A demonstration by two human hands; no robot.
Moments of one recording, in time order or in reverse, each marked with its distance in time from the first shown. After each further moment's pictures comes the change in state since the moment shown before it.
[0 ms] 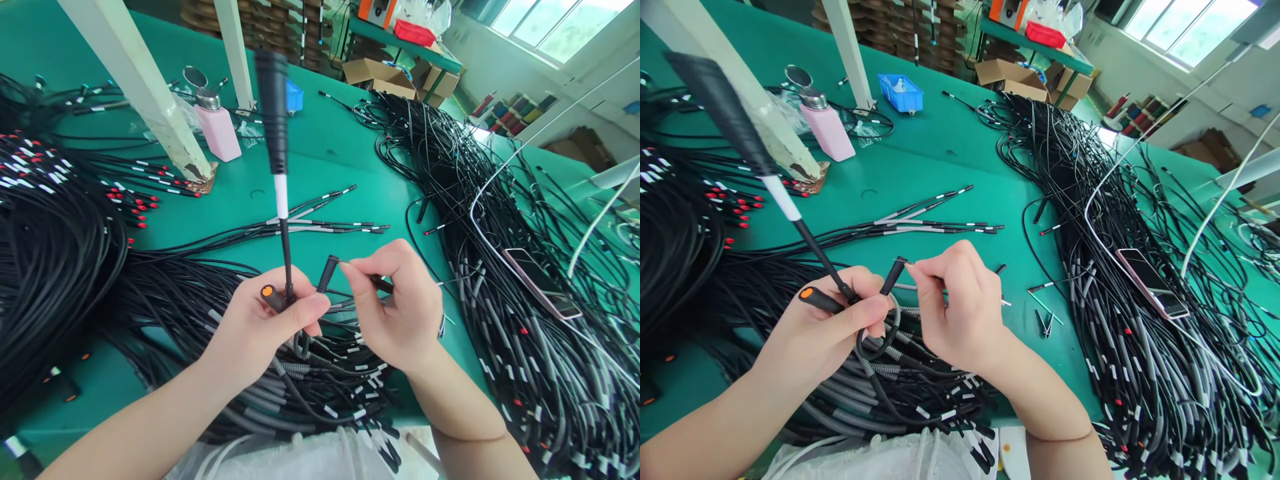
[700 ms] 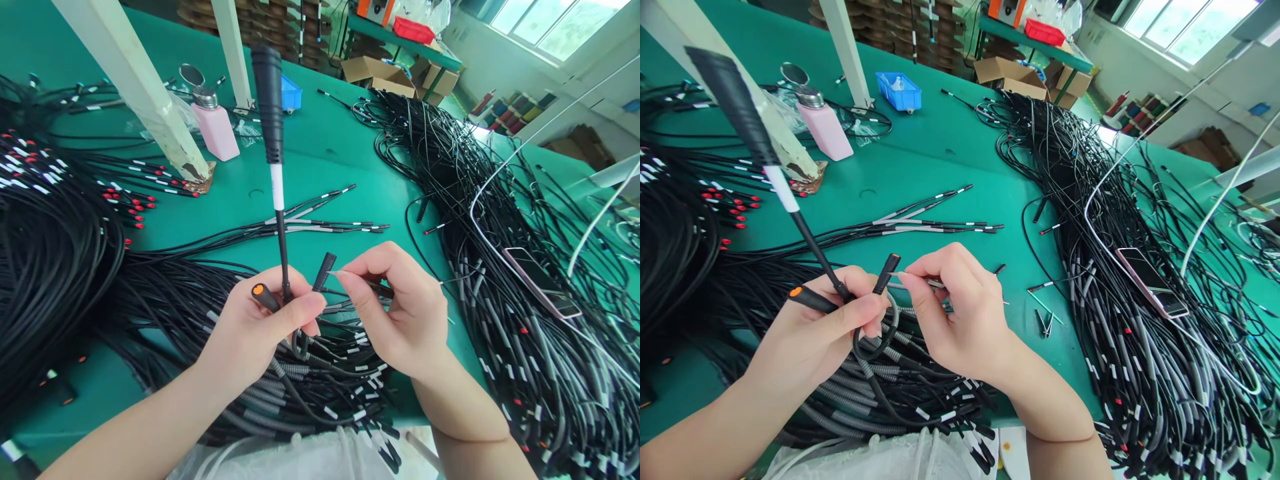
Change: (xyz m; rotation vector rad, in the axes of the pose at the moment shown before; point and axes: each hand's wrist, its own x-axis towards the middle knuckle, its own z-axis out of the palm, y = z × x) left_hand 0.000 0.005 0.002 -0.075 0.000 0.006; right_hand 0.003 -0.006 -0.006 0.097 -0.111 0.110
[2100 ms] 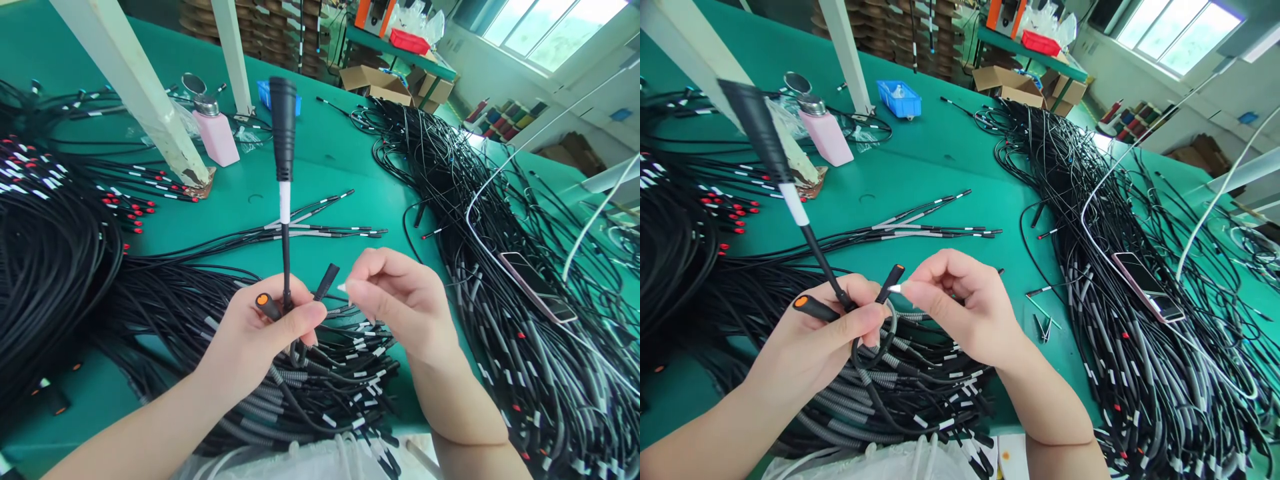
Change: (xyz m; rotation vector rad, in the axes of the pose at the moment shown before) left_hand -0.003 -0.005 -0.004 0.025 -0.026 -0.005; right_hand 0.006 0.011 -0.005 0.553 -0.096 0.308
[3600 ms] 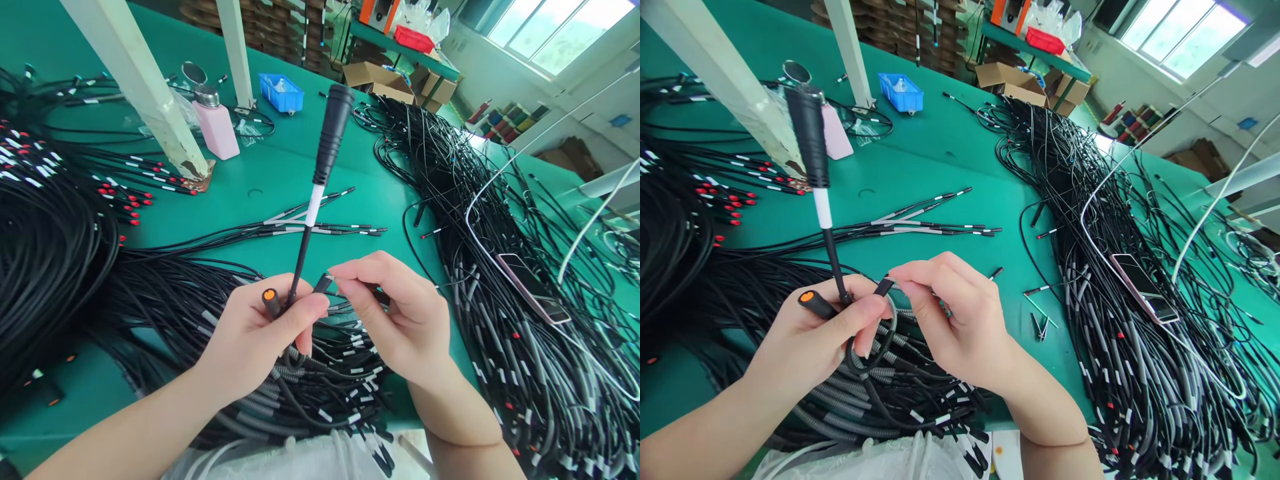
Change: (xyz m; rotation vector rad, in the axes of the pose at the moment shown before) left_hand 0.000 -0.001 0.003 0.122 -0.009 -0.006; right_hand -0.011 -0.006 0.005 -0.421 -0.007 -0.277
